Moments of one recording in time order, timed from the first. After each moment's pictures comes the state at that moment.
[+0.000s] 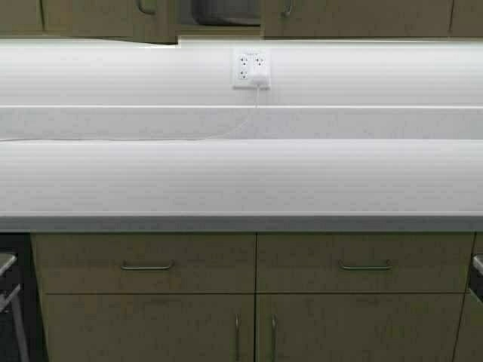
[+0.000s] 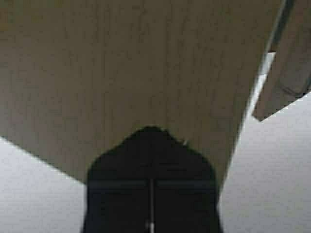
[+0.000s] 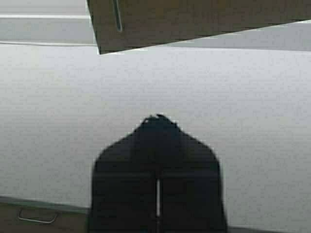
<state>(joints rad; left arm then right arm) -0.24 -0.23 0.21 -0.50 0.23 0.48 0.30 -0.50 0.66 -0.41 0.11 0.49</state>
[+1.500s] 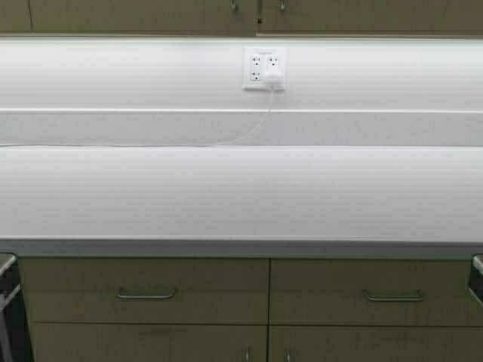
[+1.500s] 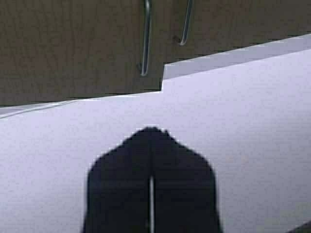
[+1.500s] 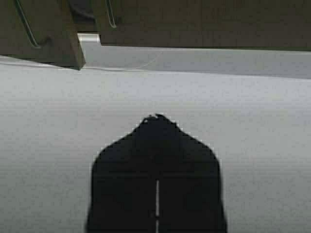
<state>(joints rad) -0.47 -0.48 0.58 -0.56 0.08 0.49 0.31 -0.56 0.69 -0.41 0.13 0.48</state>
